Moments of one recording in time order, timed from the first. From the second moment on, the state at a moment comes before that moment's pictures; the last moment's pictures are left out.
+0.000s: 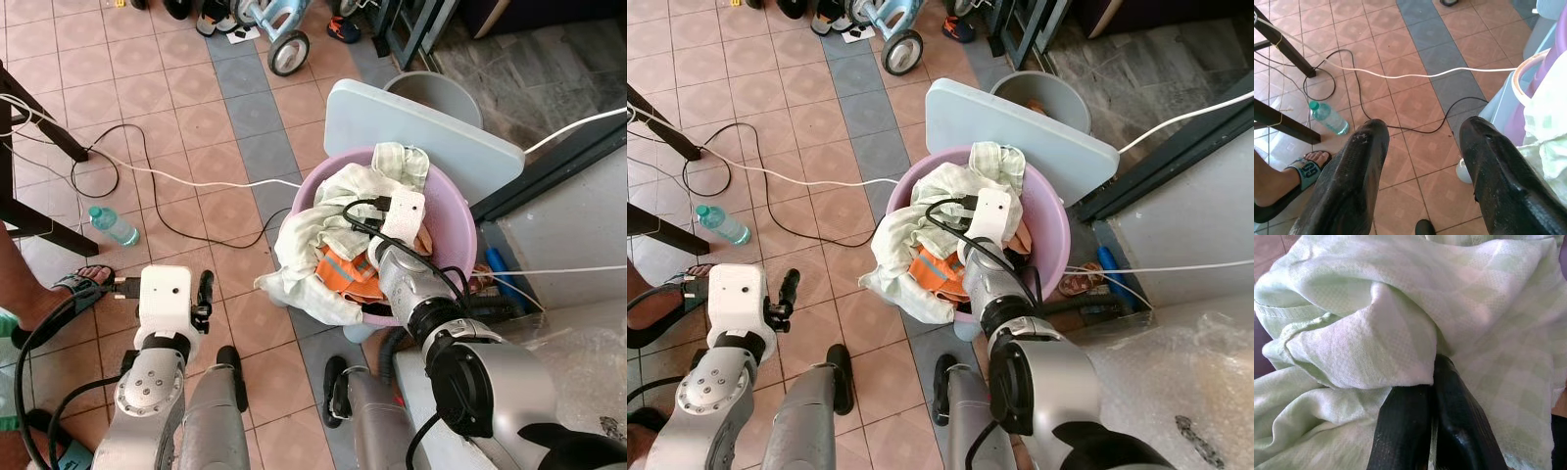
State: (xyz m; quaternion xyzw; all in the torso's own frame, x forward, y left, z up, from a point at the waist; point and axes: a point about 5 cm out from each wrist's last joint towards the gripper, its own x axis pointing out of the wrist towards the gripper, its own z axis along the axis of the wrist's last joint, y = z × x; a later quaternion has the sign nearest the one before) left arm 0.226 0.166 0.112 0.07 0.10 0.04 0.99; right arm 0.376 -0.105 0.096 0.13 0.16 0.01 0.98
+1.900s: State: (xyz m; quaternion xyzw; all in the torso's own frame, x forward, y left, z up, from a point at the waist) left arm 0.305 0.122 0.110 -0.01 0.02 -0.02 1.00; right arm 0.297 -0.162 0.165 0.01 -0.08 0.06 0.99
